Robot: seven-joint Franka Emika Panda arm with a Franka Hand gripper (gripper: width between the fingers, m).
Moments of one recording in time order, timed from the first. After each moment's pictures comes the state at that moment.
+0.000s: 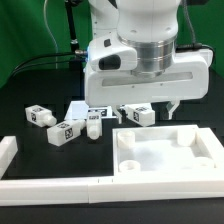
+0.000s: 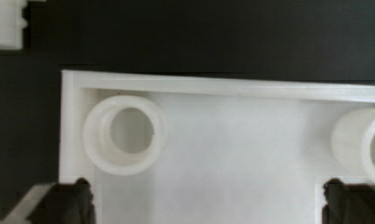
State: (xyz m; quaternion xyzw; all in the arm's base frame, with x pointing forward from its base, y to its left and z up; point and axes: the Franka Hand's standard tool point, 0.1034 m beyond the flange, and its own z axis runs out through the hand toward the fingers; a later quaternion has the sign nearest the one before) arm 0.541 0.035 0.060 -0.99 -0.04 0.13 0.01
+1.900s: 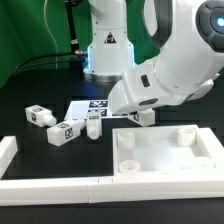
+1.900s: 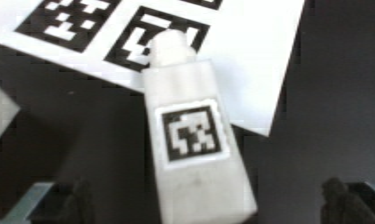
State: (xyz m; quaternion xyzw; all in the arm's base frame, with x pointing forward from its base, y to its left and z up) arm 0.426 0.061 0.026 -0.90 -0.15 0.40 -0.05
